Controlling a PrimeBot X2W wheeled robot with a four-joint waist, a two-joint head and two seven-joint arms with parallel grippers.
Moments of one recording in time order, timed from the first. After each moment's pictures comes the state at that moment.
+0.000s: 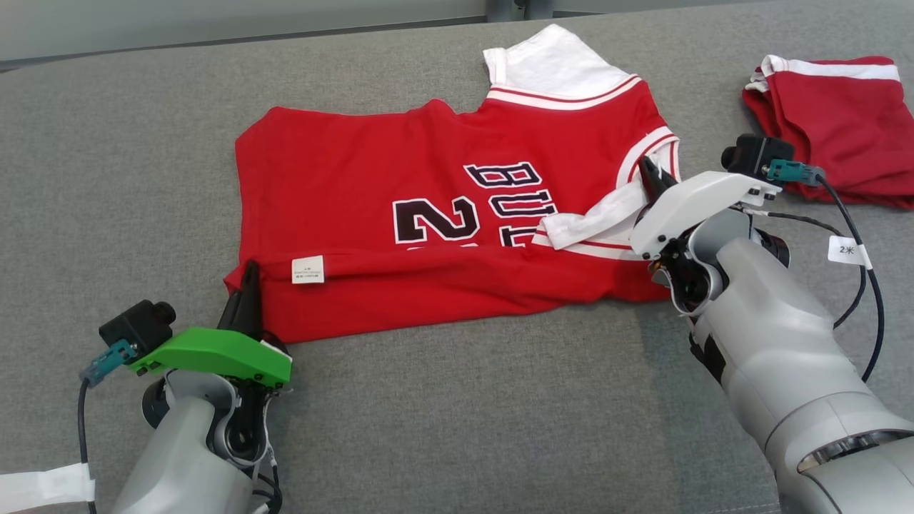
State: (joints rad) left arm -0.47 0.16 -0.32 0.72 -1.00 -0.13 -0.26; right arm -0.91 -0.05 0.20 1.14 0.69 0.13 -0.13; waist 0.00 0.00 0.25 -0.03
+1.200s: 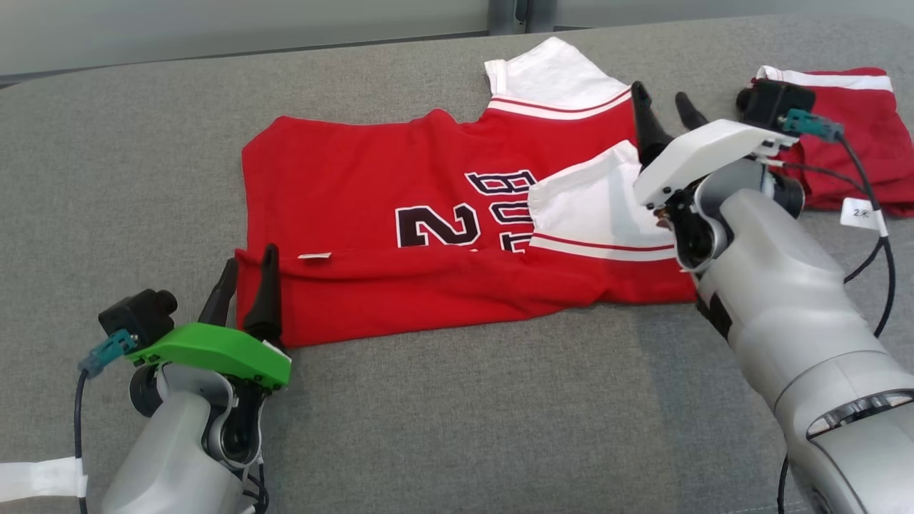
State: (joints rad) left arm -0.47 0.20 -0.37 0.67 -0.94 -0.13 -0.26; right arm -1.03 -0.06 0.30 1.19 0.73 0.13 -0.26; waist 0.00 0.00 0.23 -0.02
